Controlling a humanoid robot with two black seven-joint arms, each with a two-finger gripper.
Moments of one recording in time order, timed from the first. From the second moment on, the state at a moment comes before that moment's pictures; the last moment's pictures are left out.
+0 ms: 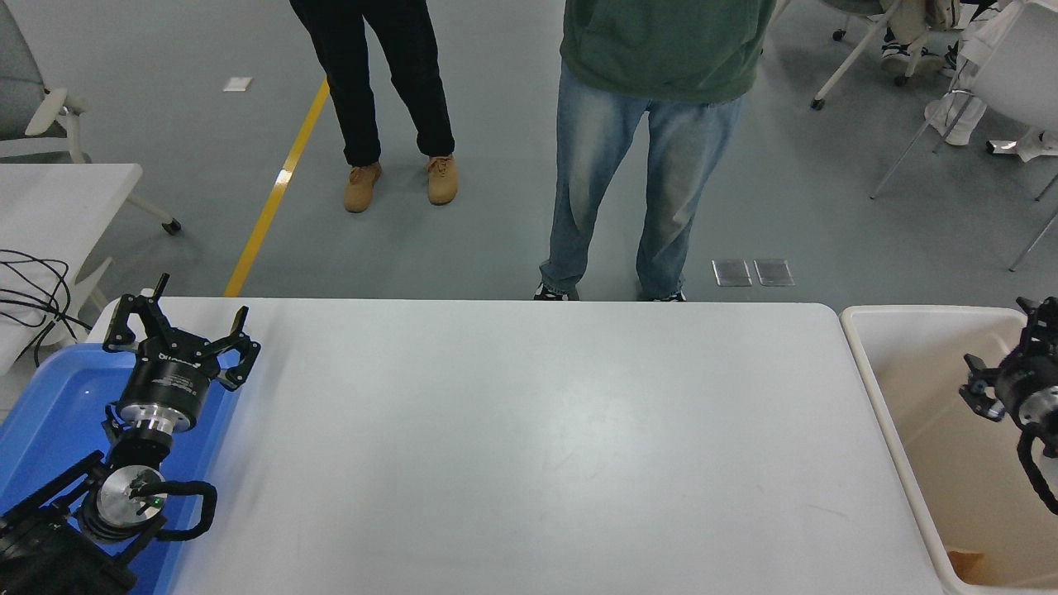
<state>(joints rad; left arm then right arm) -0.36 0.44 -0.96 -0.74 -0.07 -0.48 -0.54 0.56 -0.52 0.85 0.51 -0.06 0.09 0.27</state>
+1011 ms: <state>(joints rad) -0.36 0.44 -0.96 -0.74 -0.07 -0.48 -0.54 0.47 -0.25 1.09 0.66 -0.14 0.14 0.46</state>
